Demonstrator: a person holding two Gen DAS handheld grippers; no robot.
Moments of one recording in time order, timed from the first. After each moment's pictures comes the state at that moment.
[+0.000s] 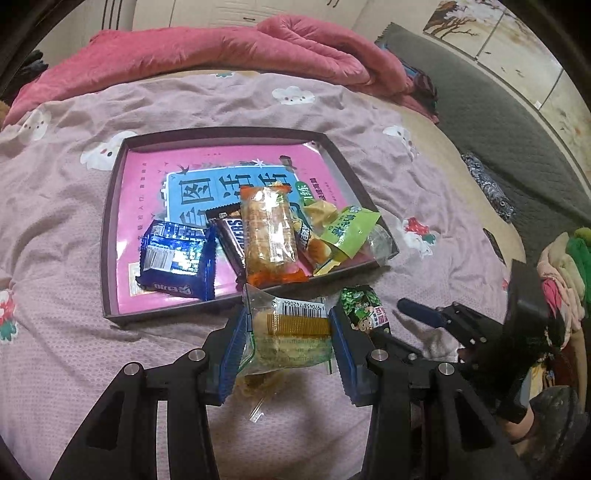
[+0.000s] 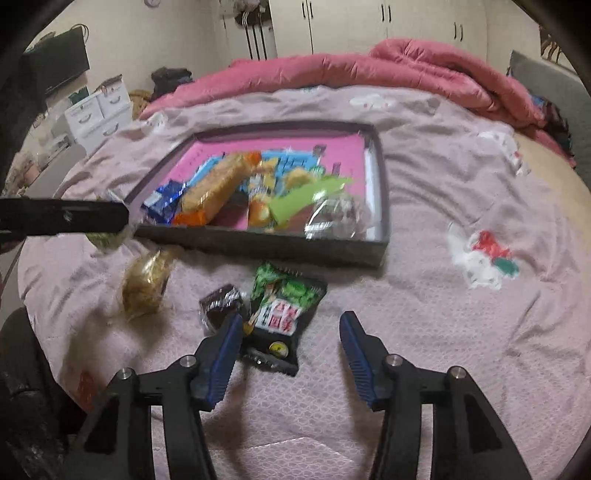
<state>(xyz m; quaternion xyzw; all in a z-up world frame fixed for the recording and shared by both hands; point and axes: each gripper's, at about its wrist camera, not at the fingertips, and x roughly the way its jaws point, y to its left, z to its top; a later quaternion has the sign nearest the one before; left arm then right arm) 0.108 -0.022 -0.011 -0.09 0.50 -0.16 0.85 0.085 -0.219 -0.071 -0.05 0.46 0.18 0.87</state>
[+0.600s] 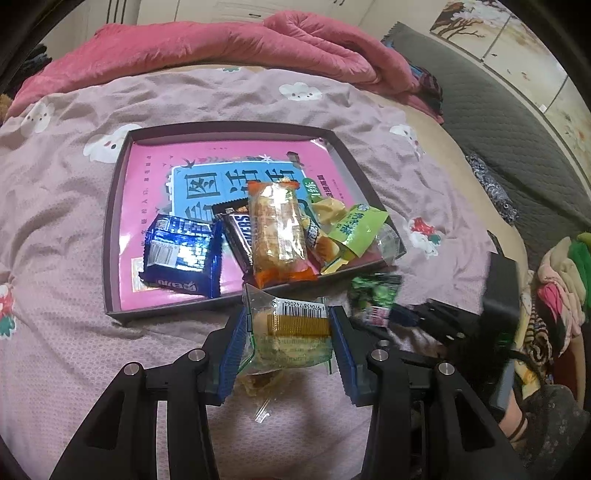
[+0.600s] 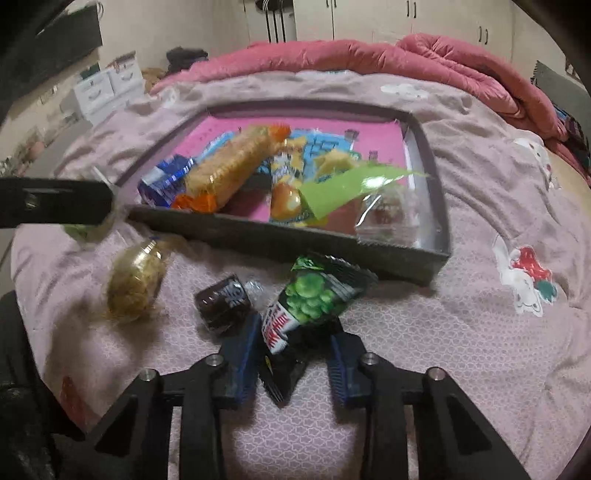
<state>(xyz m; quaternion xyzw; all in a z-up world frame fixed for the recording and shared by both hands) 0.111 -0.016 -0.015 -0.10 0.51 -0.16 0.84 0.101 -0.198 -0.083 -0.07 0.45 0.20 0.87</state>
